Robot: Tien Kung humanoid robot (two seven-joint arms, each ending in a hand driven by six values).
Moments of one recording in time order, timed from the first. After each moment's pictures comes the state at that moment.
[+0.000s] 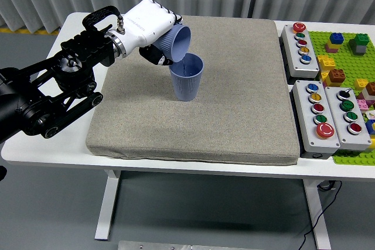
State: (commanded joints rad) left arm -0.91 0.38 -0.65 -1.20 2.24 -0.02 0.08; right arm 0.14 -0.08 1.89 0.26 -1.73 -0.14 -0.39
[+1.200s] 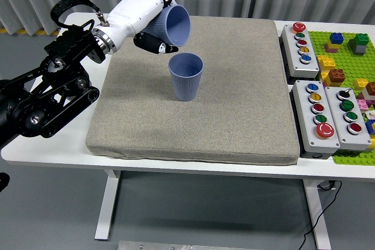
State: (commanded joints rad) left arm -0.81 0.37 -0.81 -1.20 1.87 0.13 0.00; right arm 0.14 -0.08 1.90 0.26 -1.73 -0.14 -0.39
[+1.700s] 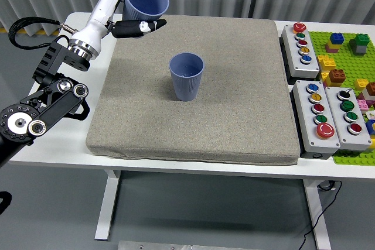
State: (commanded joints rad) left arm -0.67 0.32 -0.89 -1.18 1.29 0.33 -0.13; right arm 0.13 -0.08 1.89 0.26 -1.74 -0.14 -0.39
